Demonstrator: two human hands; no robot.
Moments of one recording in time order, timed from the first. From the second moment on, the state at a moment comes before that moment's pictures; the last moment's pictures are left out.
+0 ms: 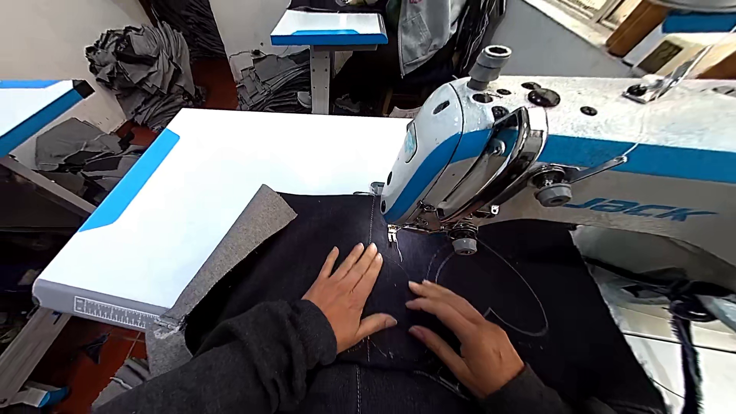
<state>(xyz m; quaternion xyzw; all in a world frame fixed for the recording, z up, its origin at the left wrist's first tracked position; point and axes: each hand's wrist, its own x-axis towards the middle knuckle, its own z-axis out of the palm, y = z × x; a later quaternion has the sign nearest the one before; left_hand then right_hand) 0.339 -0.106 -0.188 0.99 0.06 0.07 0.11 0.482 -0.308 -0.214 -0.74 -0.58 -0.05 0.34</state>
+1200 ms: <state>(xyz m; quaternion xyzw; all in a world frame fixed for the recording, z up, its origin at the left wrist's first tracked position) 0.360 -0.046 -0.180 0.99 -0.02 0.05 0.13 0.549 -0.260 -0.214 -0.61 -0.75 -0.08 0.24</state>
